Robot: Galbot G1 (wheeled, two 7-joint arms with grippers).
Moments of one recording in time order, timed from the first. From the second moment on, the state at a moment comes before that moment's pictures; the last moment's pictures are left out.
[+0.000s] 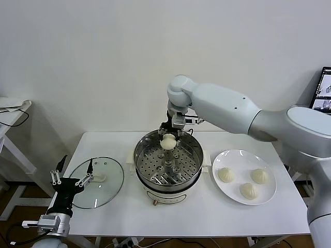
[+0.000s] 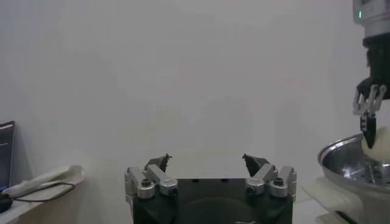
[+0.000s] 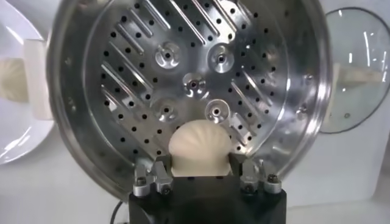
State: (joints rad) left arm 1.55 -1.49 -0.80 -2.14 0.05 -0.03 0.16; right arm 0.42 1.34 -1.07 0.93 -0.36 0.80 -1.11
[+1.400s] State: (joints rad) left arm 1.57 -1.51 -0.75 -2.16 0.07 -0.03 0.15; right arm 0.66 0.85 -1.24 1.32 0.10 0.26 -1.21
